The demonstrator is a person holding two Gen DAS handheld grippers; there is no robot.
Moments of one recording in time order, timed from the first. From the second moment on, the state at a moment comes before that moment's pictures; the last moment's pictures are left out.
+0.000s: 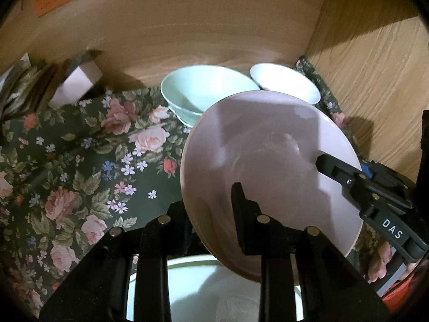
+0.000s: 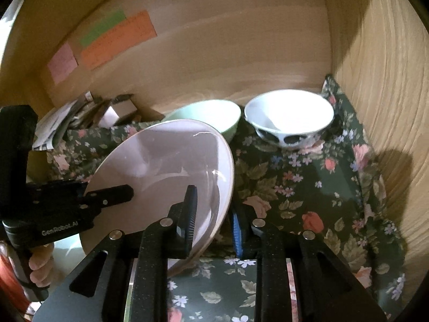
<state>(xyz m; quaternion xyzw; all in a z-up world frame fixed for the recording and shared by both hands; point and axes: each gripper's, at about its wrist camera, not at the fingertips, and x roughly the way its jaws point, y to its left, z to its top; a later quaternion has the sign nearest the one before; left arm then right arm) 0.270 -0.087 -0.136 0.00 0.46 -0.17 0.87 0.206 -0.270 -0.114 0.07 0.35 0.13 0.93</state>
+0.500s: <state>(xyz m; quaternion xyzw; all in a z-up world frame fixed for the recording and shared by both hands) 0.232 -0.055 -0.103 -0.02 0.42 -0.15 0.90 0.179 -0.242 -0.084 0.06 0.32 0.15 0.93</state>
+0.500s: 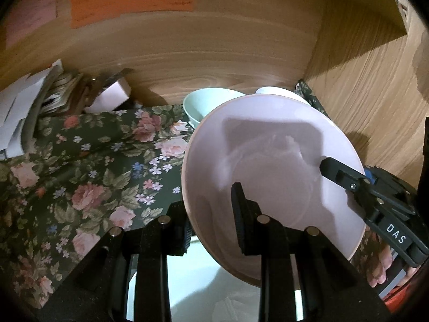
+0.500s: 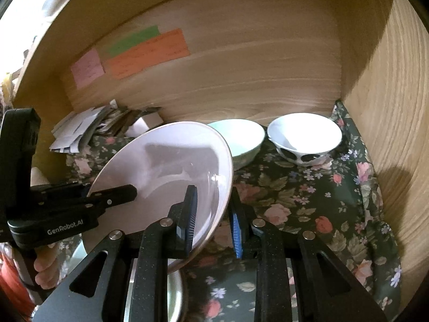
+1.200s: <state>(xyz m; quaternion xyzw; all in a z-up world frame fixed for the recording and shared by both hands) 0.172 0.013 -0.094 -0.05 0.39 -0.10 0.91 0.150 -0.175 -0.074 0.04 0.31 0.19 0.93</state>
